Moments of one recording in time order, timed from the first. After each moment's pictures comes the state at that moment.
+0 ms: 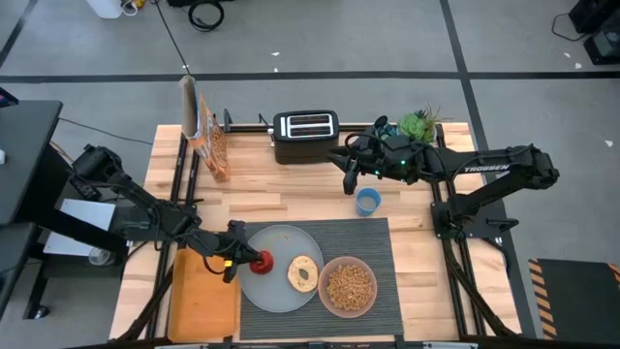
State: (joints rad) left arm -0.59 1.13 0.28 0.44 -0.34 -0.65; right arm -0.02 1.24 1.11 -0.06 0.35 0.23
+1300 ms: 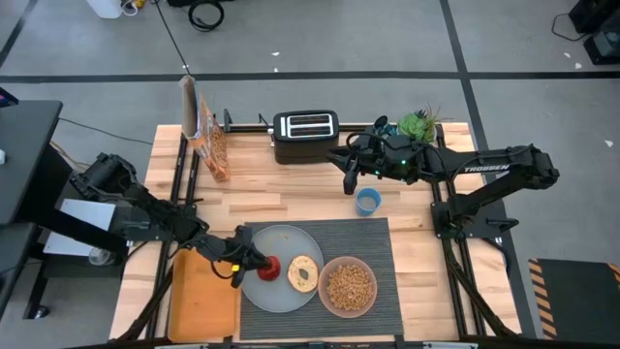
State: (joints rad) left arm -0.59 1.37 0.29 0.72 -0.34 -0.66; right arm -0.02 1.24 1.11 -0.05 0.34 0.24
